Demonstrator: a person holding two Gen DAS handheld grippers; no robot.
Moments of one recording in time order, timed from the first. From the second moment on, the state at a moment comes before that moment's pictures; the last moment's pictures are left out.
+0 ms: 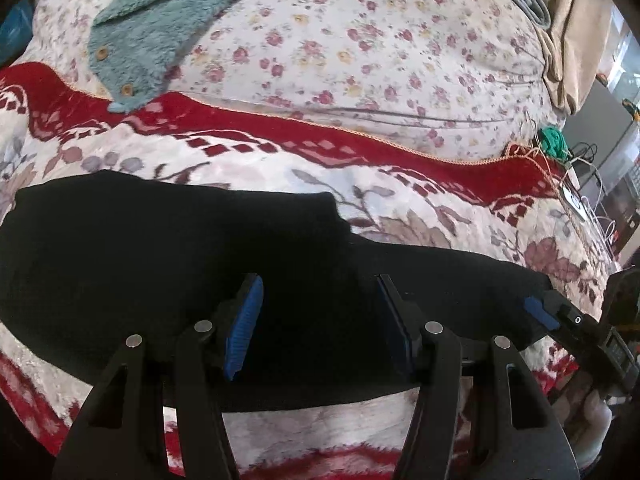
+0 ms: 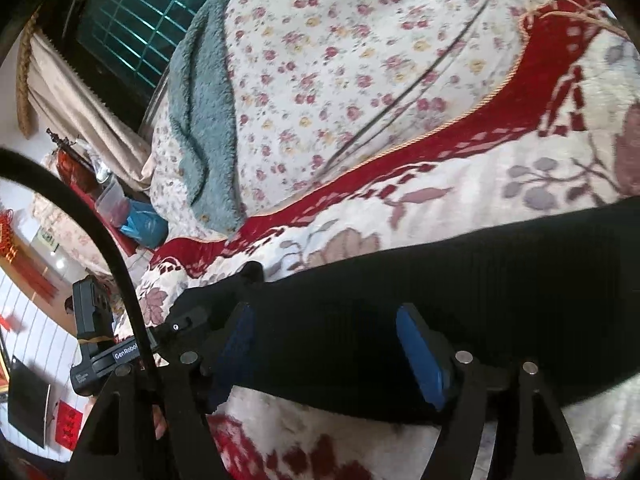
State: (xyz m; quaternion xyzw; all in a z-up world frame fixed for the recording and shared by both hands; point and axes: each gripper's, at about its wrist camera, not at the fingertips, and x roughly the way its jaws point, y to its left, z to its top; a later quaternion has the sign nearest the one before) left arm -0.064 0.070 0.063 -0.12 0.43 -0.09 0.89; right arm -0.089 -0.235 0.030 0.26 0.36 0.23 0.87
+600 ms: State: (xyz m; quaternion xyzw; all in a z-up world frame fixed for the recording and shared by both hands) left arm -0.050 0.022 0.064 -0.09 0.46 -0.18 0.87; right arm -0.132 -0.308 0.020 0.30 0.40 0.14 0.85
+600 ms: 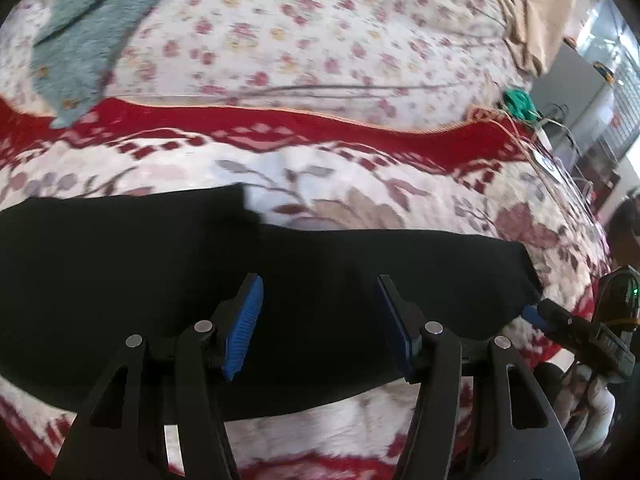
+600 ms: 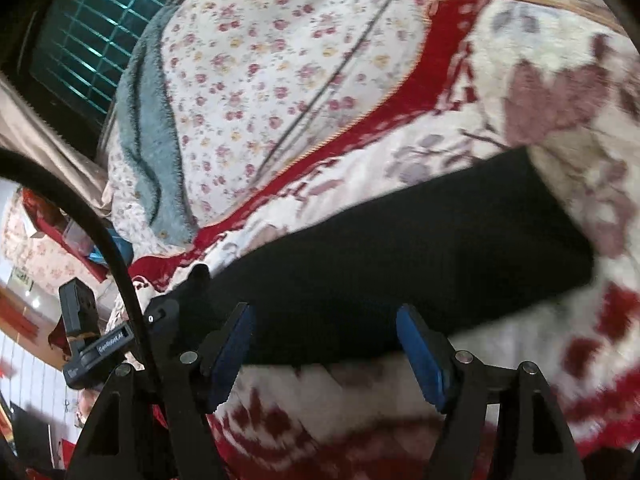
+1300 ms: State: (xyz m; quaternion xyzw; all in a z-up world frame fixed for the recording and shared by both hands) left arm 0.020 -0.157 0.068 0.02 0.50 -0.41 0.76; right arm -0.128 -0.382 -0.008 0.41 0.38 0.08 0.83
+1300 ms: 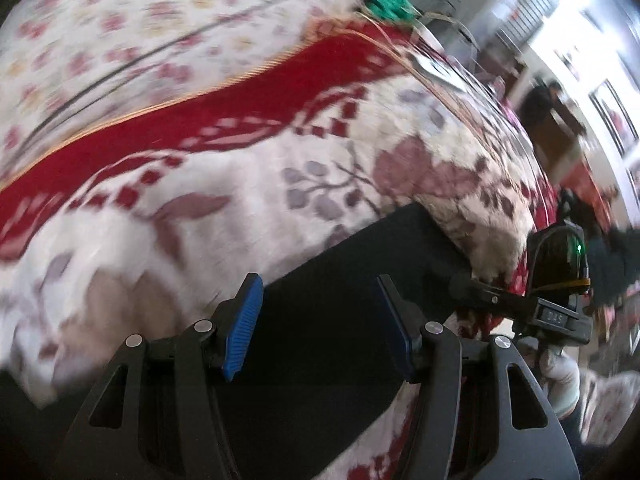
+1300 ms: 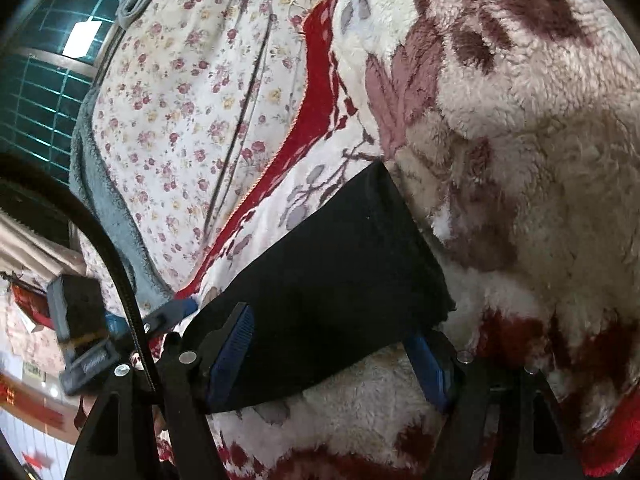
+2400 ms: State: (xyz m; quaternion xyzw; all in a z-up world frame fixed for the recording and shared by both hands) left arm 0.022 -0.261 0.025 0.21 0.49 -0.54 0.65; right arm -0.118 -0.399 -0.021 0.47 0.34 0.11 0.80
